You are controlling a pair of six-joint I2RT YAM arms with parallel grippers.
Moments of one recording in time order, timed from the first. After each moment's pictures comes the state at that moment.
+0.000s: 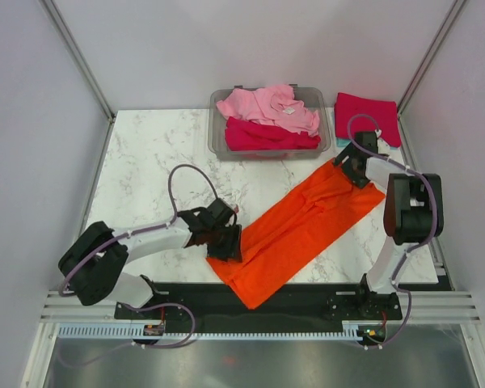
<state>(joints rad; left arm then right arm) -0.75 1.45 0.73 -0.43 0.16 -0.63 -0.03 1.81 1.09 -0.22 0.15 0.75</state>
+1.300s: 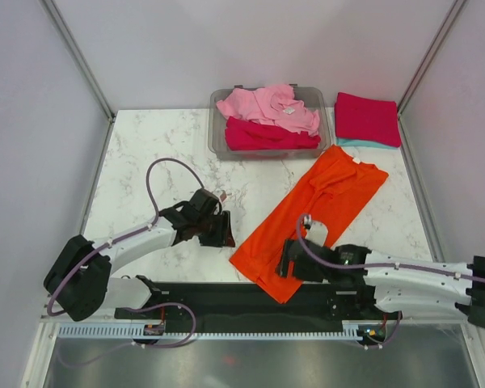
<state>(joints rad) -0.69 1.30 0.67 -0.39 0.18 -0.61 1.07 0.95 0.55 -0.59 0.22 1.17</state>
